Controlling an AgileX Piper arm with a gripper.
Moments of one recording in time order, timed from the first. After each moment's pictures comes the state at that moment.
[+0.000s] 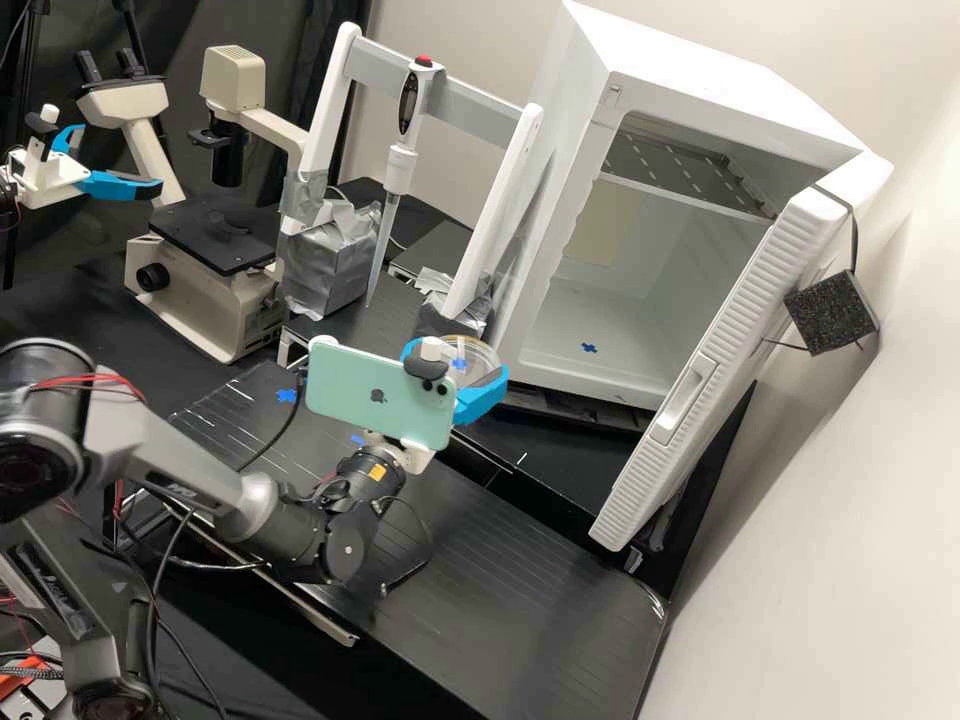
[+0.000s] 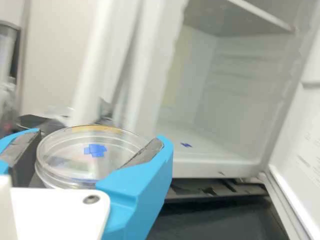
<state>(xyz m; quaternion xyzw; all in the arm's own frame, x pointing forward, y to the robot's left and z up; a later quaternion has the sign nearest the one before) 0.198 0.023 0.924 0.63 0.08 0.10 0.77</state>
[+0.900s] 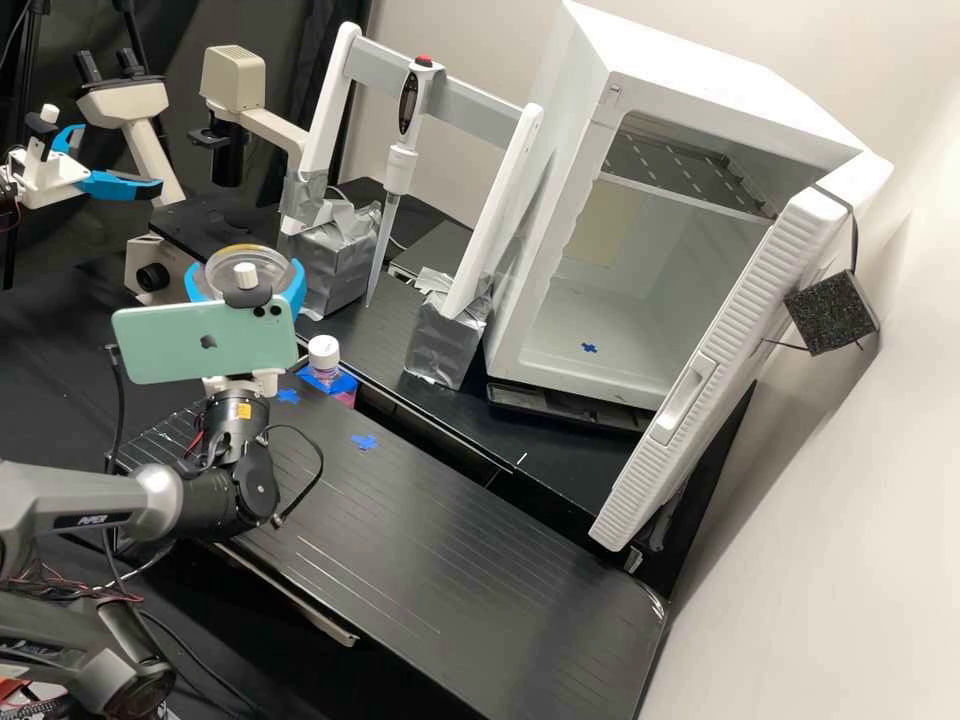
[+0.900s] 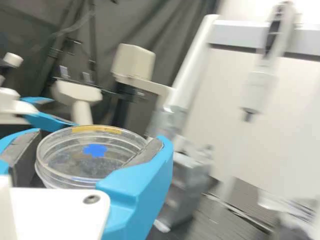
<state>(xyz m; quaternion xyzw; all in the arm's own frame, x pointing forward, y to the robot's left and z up) 0.174 0.125 0.834 0.60 0.38 0.15 0.69</state>
